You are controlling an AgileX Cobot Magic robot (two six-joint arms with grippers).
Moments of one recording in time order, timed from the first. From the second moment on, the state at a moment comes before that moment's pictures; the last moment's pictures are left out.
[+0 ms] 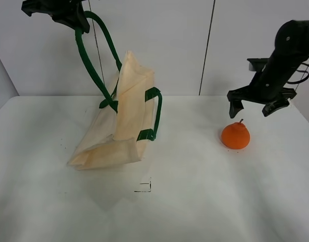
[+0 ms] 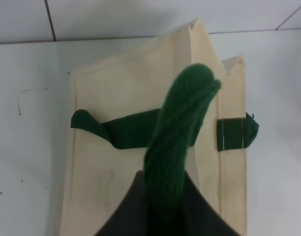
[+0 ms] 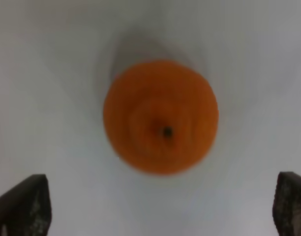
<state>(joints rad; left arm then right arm) -0.26 1.92 -2.22 -0.06 1.19 -0.19 0.08 1.96 -1.52 0.02 0.94 -0.01</state>
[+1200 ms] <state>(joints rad) -0.26 1.92 -2.22 -0.06 1.19 -0.19 0.13 2.00 -1.91 0.36 1.06 -0.08</state>
